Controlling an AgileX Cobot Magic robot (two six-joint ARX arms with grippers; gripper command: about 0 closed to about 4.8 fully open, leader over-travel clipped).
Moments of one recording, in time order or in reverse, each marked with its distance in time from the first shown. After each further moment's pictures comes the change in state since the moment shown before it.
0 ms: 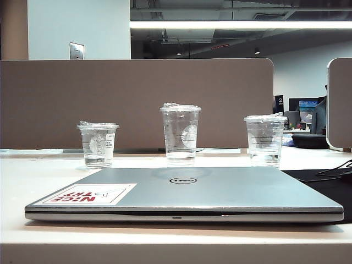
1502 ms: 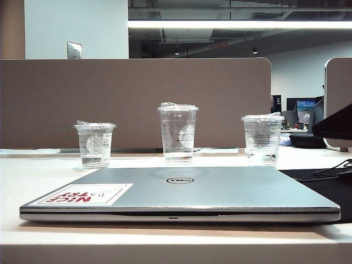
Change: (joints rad) left arm 0.000 0.091 0.008 0.197 0.105 0.048; right arm 0.632 0.203 0.000 -0.044 -0.001 0.000
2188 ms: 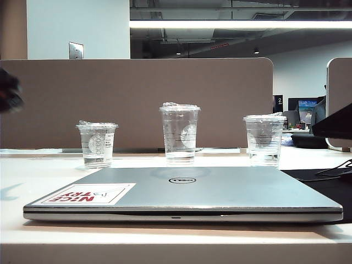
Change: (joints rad) left arm 0.000 1.272 0.312 0.754 0.090 0.069; right arm 0.000 -0.002 0.000 0.000 0.001 0.000
